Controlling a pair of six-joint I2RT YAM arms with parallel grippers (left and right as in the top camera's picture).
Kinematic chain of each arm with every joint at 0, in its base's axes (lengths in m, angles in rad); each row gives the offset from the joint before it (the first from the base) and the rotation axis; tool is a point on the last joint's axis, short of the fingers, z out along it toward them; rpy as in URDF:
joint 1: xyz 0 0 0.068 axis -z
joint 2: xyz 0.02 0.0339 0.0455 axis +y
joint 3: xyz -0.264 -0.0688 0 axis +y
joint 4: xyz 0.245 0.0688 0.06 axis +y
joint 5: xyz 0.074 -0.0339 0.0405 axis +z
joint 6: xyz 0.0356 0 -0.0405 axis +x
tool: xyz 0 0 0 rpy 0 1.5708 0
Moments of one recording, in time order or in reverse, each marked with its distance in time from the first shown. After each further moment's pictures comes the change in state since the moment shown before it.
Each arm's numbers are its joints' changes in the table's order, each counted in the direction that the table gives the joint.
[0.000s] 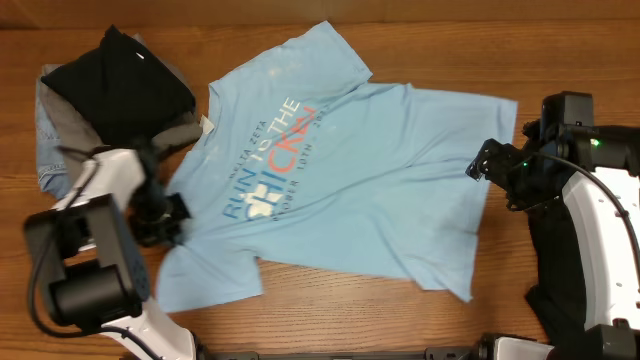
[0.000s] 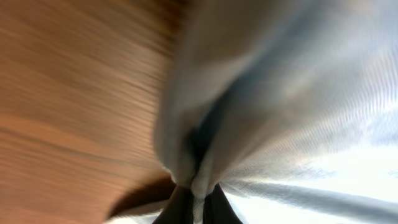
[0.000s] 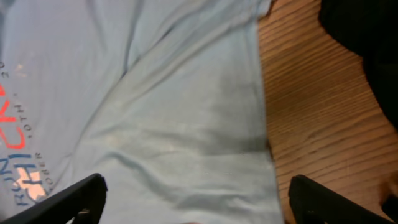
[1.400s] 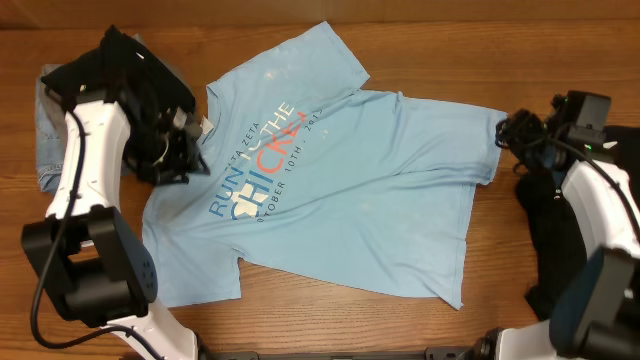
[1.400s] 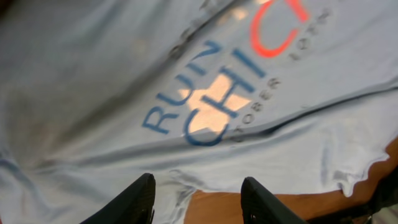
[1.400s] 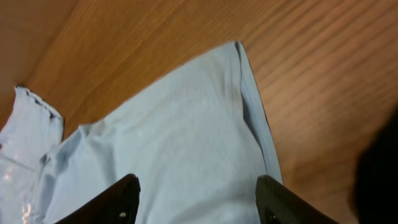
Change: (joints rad) left arm 0.106 0.001 -0.474 0.262 -0.368 0.274; right arm 0.146 0.214 0.157 -0.800 0.077 0.089
